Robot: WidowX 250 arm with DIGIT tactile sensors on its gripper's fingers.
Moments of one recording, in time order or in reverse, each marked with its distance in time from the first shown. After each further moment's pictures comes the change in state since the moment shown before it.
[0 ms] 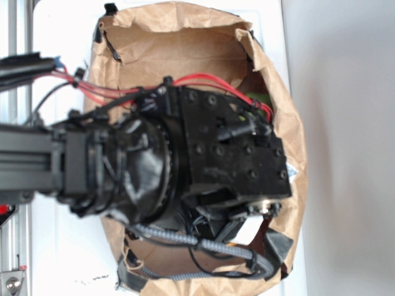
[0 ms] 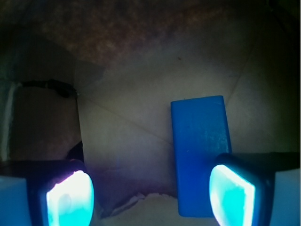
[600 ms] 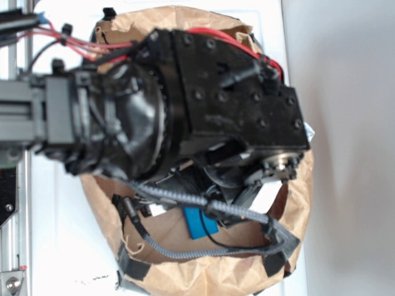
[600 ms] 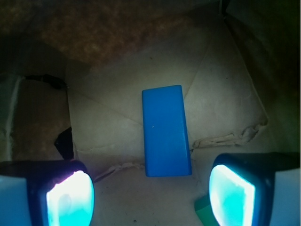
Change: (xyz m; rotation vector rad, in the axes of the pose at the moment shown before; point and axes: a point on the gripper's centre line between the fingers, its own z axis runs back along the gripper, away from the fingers) arm -0.016 0.016 0.027 0.071 -0.013 -0.014
